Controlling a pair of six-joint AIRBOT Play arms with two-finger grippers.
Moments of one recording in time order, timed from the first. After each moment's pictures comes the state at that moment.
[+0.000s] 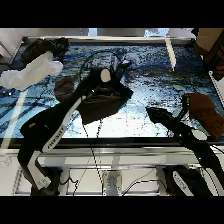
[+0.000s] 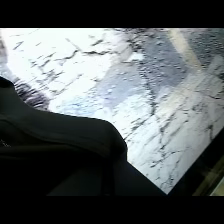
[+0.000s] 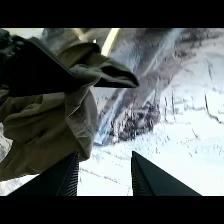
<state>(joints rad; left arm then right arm) -0.68 -1.85 1.85 1.11 -1.04 -1.40 0.00 -0.69 0.27 0.00 0.58 0.33</state>
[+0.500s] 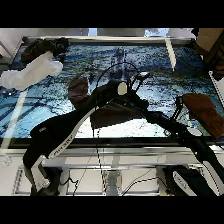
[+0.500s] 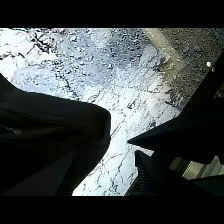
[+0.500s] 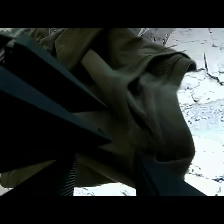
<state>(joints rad) -0.82 -1.88 1.86 1.10 -0.99 -1.44 0.00 -0.81 0.27 0.02 0.60 0.34</state>
